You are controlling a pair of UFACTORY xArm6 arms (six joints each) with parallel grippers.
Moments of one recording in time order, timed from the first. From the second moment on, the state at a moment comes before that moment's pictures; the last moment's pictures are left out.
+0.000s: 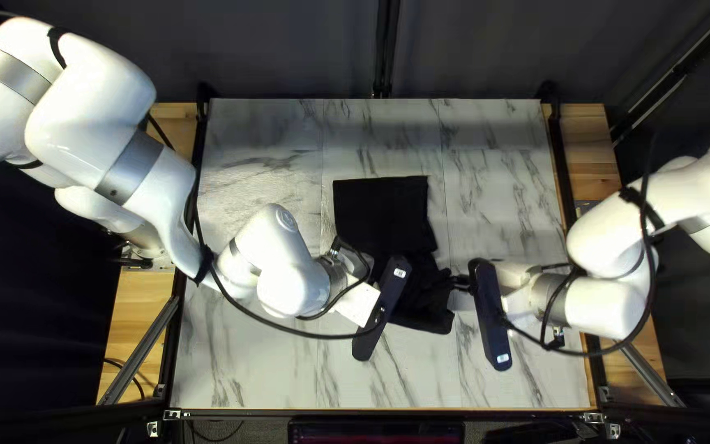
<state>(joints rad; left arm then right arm) -0.33 -0.08 -0.87 0.65 0.72 -0.30 0.51 -0.41 -0.50 -0.93 0.73 0.80</state>
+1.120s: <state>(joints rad) -0.20 -0.19 -0.76 0.63 0.69 -0.23 0.19 -0.51 -0.42 -0.90 0.51 0.53</state>
